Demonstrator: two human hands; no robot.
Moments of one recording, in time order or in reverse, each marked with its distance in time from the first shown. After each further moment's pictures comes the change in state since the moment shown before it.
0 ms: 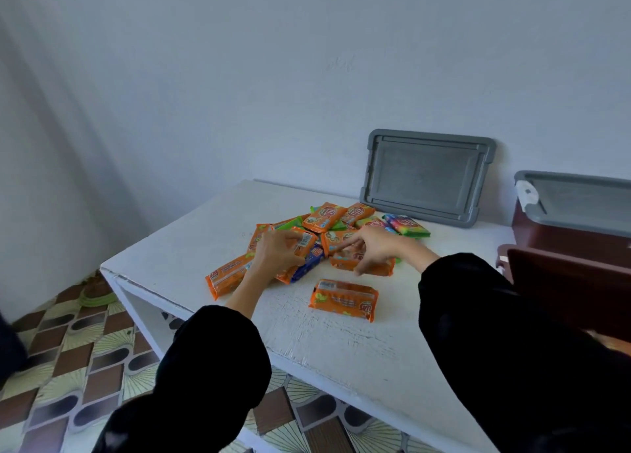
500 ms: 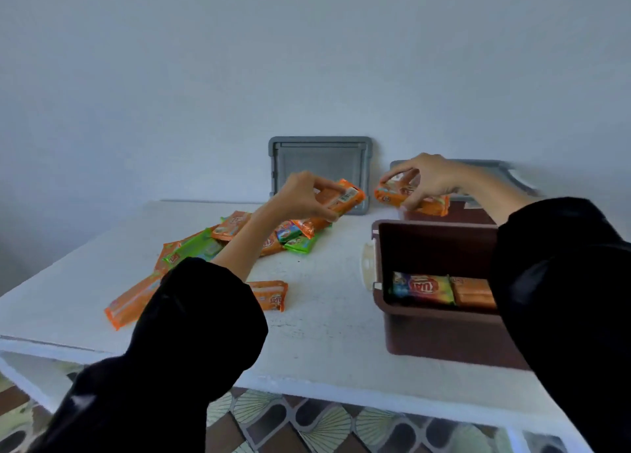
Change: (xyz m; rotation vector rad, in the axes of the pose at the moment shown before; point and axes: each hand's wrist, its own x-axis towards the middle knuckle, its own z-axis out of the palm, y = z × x) left_hand -0.035 0.216 -0.005 -0.097 -0.240 0.636; right_hand -0.223 0.101 -0.113 0.009 0.390 0.317
